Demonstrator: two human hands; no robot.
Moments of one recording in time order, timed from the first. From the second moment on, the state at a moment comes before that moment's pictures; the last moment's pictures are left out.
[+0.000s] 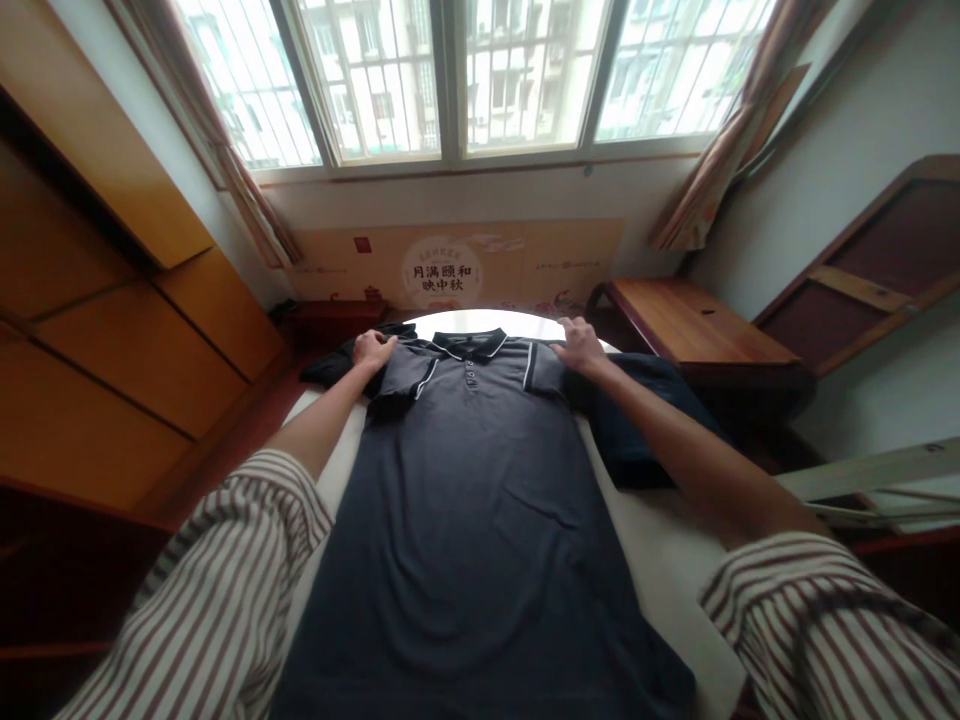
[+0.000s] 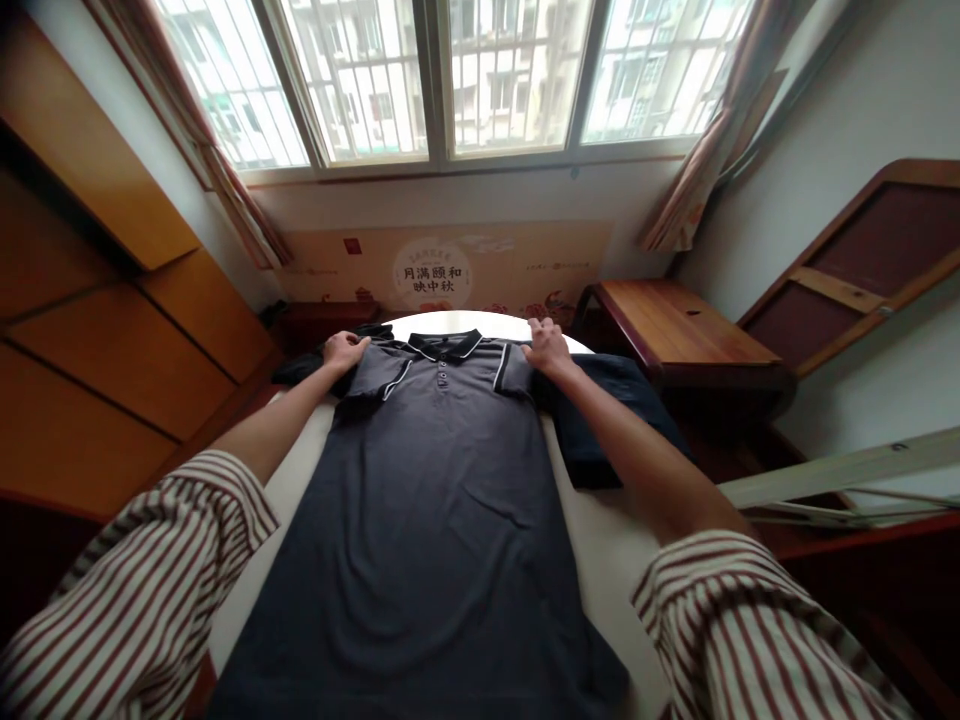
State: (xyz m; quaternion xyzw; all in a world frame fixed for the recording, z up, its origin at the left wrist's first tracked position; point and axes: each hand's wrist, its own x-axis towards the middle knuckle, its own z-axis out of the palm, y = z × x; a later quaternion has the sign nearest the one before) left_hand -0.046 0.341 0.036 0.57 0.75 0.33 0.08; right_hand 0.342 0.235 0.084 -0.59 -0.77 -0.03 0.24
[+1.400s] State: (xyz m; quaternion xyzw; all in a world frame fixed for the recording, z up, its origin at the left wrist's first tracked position) left_hand -0.052 -0.061 0.018 0.90 0.27 0.28 0.19; right_hand 0.288 -0.088 0.013 -0.39 -0.87 -0.09 0.28
